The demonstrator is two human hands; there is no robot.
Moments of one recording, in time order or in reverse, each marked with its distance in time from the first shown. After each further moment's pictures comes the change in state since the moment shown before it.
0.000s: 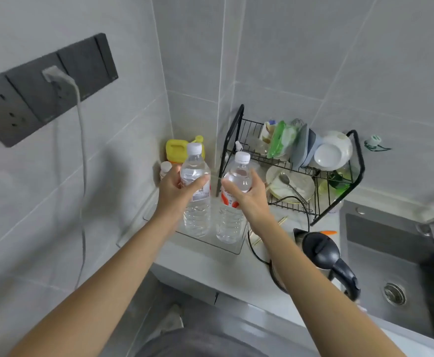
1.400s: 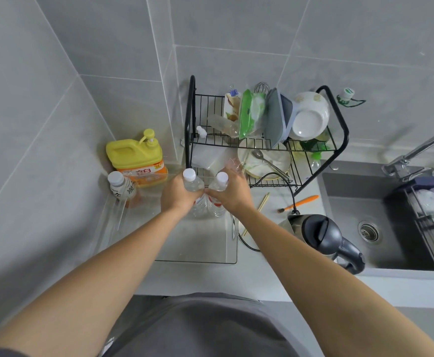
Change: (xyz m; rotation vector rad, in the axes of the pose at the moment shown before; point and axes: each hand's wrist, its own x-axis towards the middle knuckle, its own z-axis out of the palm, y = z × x) left_hand 0.137 -0.132 0.074 0.743 -0.272 -0.089; right_hand 0.112 0.123 -0.006 -0.643 0.248 0.133
